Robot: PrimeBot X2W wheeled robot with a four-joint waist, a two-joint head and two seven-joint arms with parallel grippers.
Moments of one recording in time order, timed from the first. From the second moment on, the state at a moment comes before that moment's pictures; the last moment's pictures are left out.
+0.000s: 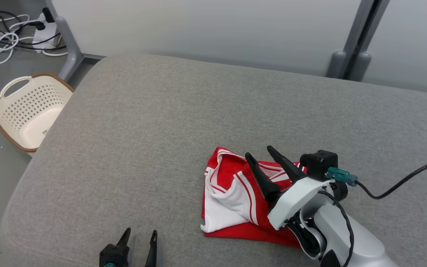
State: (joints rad) left arm -0.03 0.05 -0.24 0.56 -0.18 0.07 -0.26; right arm -0.55 -0.05 0.67 0.71 0.67 0.13 -0.26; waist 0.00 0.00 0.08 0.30
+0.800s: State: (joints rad) left arm -0.05 0.05 -0.26 0.57 -0.21 0.07 -0.26; right arm -0.51 -0.07 0.75 0.69 0.59 0.13 -0.08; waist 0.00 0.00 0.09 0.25
